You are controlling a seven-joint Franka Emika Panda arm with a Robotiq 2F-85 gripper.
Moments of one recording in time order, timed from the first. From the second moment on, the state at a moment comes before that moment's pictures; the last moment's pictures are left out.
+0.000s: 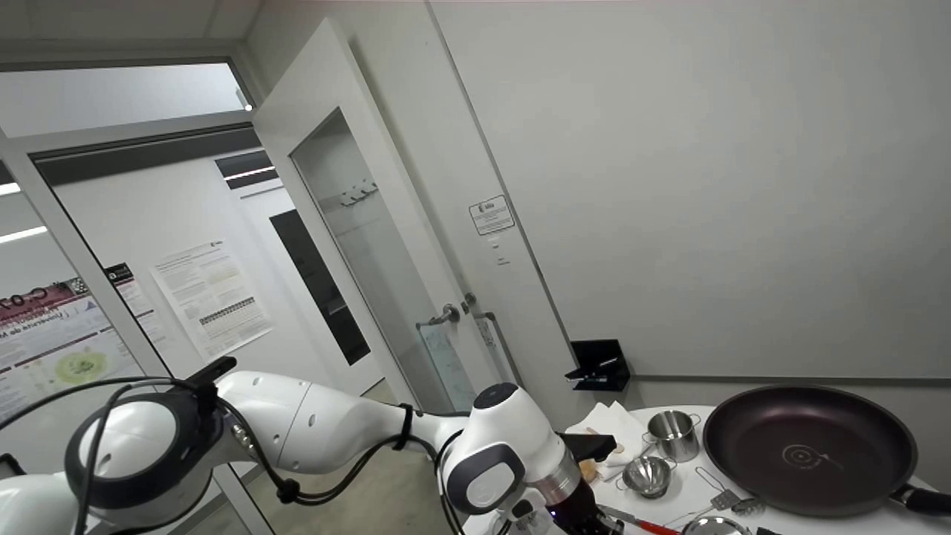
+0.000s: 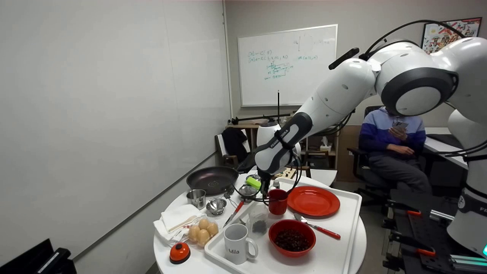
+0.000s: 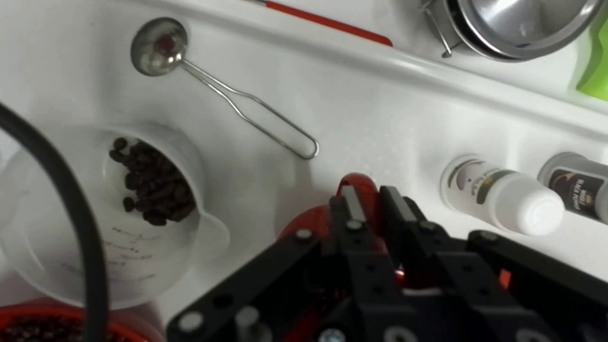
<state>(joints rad) 0.72 0.94 -0.71 -1.75 0.71 2.55 2.60</state>
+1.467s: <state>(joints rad) 0.31 0.86 -0.26 -1.72 0.29 2.77 2.59</state>
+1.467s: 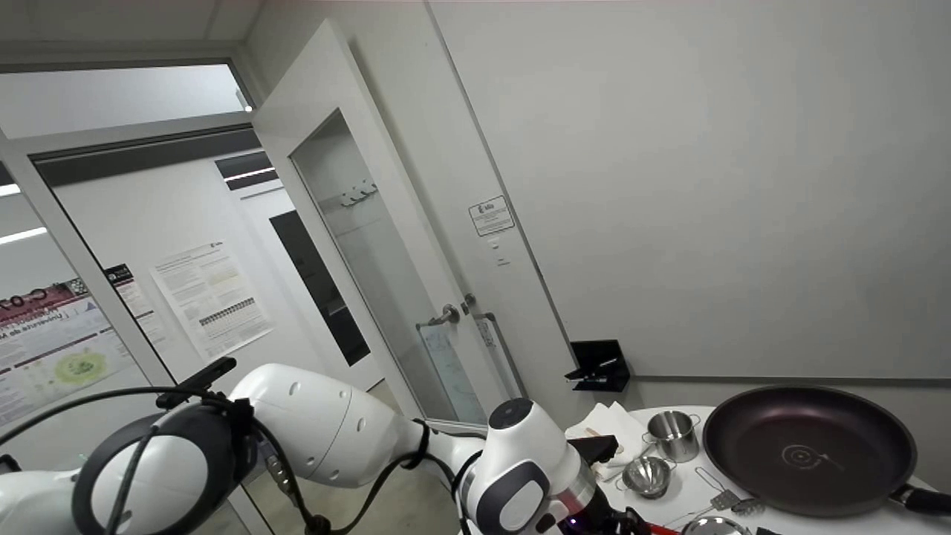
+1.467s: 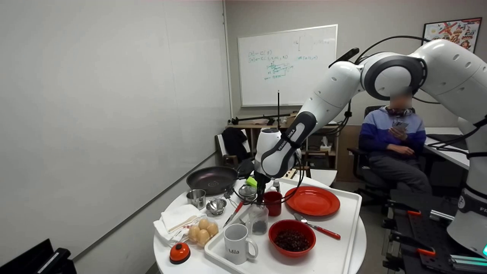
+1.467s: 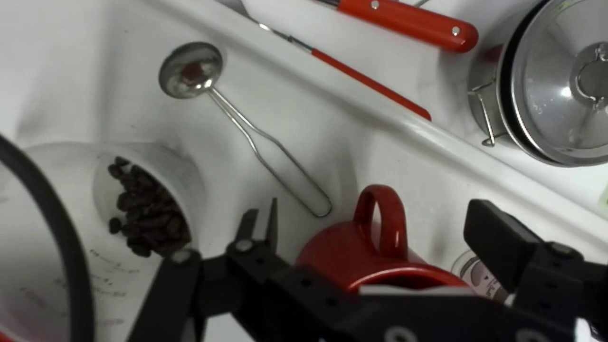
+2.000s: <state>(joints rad) 0.25 0.67 -0.17 -1.86 0.27 2.73 2.53</state>
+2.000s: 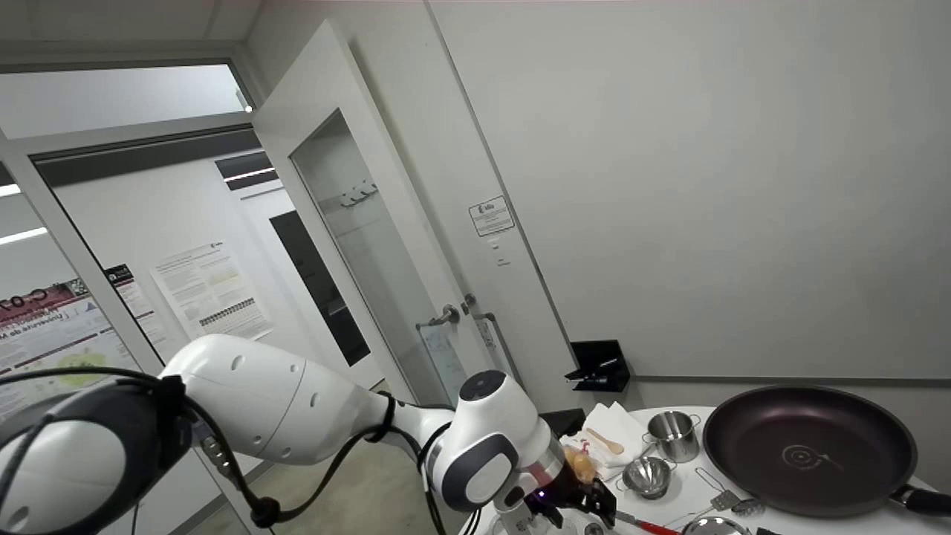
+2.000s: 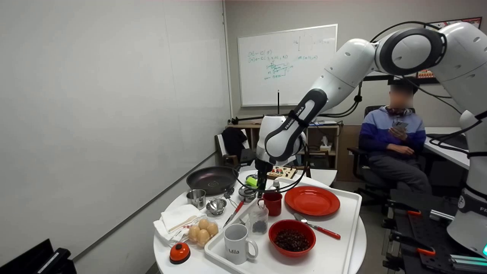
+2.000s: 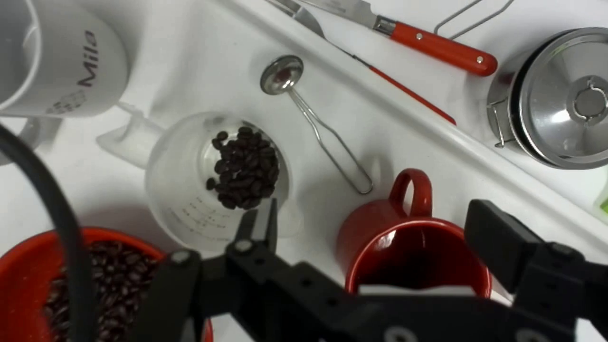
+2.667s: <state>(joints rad) 0.24 0.40 -0.15 -2.12 0.21 2.79 2.50</state>
